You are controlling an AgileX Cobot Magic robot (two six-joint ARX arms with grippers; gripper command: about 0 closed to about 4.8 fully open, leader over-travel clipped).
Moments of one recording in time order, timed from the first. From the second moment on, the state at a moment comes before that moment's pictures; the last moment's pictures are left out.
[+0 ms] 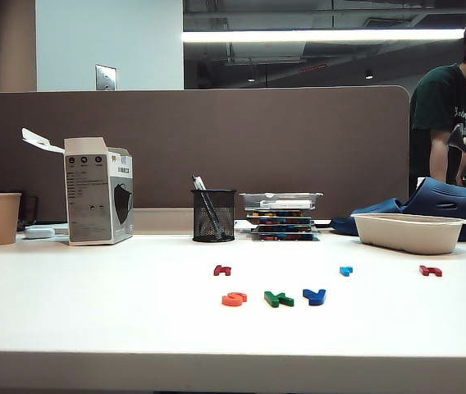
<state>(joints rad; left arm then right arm) 0.01 0.72 1.61 -0.90 -0.09 -0.06 -0.16 0.36 0.73 -0.74 -0.40 -0.04</state>
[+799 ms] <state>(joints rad) 0.01 0.00 0.73 -0.73 -0.04 -0.11 -0.12 0.12 0.24 -0.14 -0.24 0.06</state>
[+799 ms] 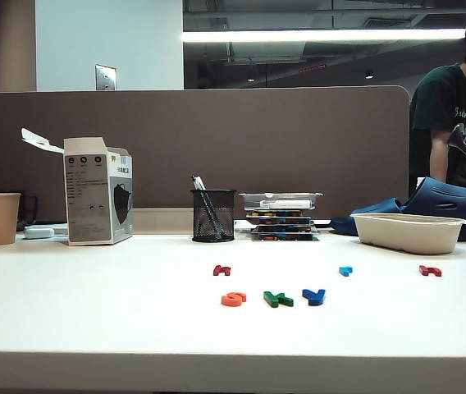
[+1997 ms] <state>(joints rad) 0.01 0.00 0.01 0.10 0.06 -0.08 -0.12 0.11 0.01 -0.02 -0.13 0.00</state>
